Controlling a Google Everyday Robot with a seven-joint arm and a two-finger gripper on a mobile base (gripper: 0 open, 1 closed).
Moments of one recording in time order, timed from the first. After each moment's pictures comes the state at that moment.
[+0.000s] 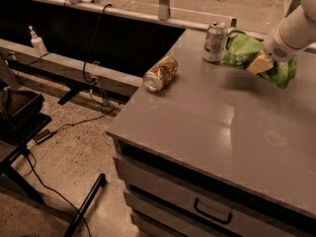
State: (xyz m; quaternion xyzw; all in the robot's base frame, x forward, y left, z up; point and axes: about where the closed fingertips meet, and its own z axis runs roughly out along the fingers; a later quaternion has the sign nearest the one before) arm 0.671 -0.302 0.882 -0.48 0.83 -0.08 0.28
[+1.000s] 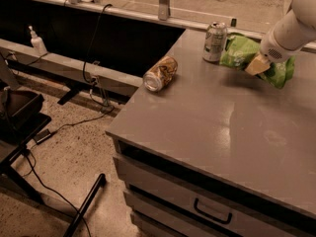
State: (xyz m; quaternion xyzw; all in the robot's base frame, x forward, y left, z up) arm 0.682 -0.304 0.871 -0.46 0.84 -0.09 0.27
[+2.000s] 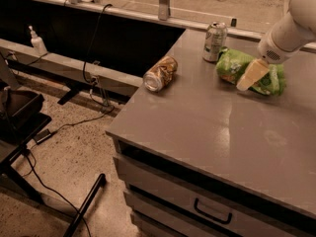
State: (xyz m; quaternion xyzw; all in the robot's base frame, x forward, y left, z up) arm 0.683 -0.301 0.863 -0.47 0.84 -0.09 0.26
